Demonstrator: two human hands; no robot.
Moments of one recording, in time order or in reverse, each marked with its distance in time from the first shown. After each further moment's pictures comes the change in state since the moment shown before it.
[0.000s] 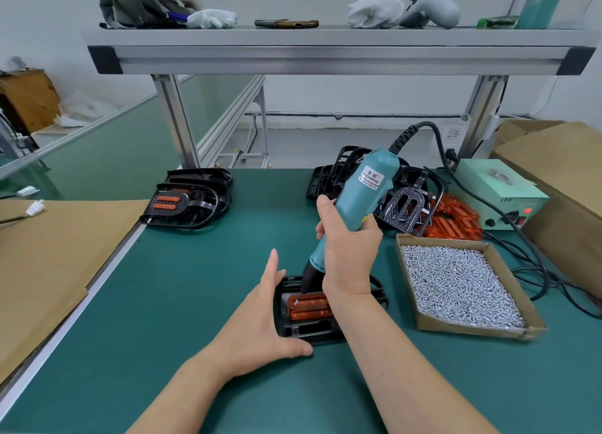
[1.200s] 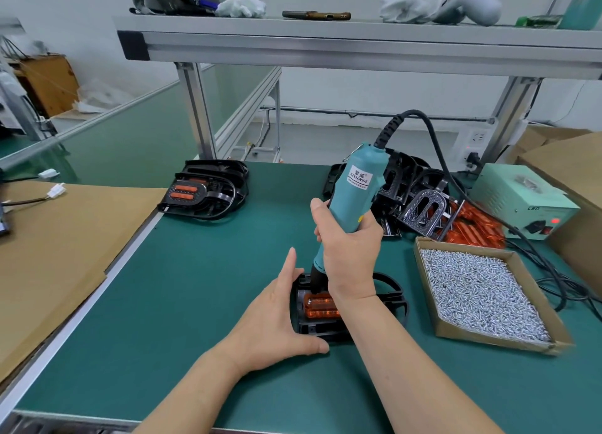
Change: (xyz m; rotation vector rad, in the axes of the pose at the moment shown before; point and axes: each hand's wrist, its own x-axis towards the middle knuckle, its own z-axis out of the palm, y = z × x) left_hand 0.000 -0.003 0.000 0.026 0.020 0.029; right_hand -0.010 0.014 0.013 -0.158 -0.162 -0.090
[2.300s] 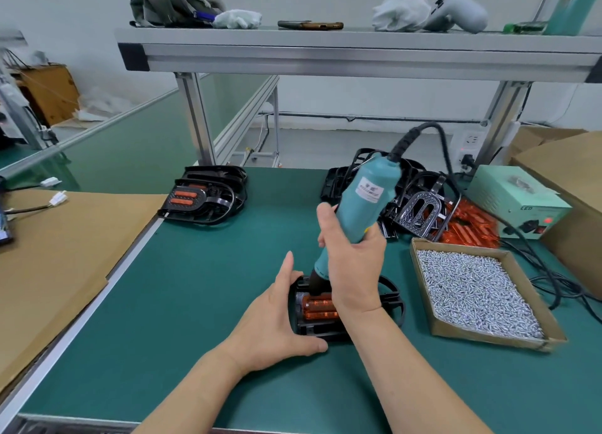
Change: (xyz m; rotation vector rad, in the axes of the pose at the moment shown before) left_hand 0.001 -0.002 0.000 0.021 0.010 0.001; right_hand -0.009 -0.008 -0.012 0.084 -0.030 -0.057
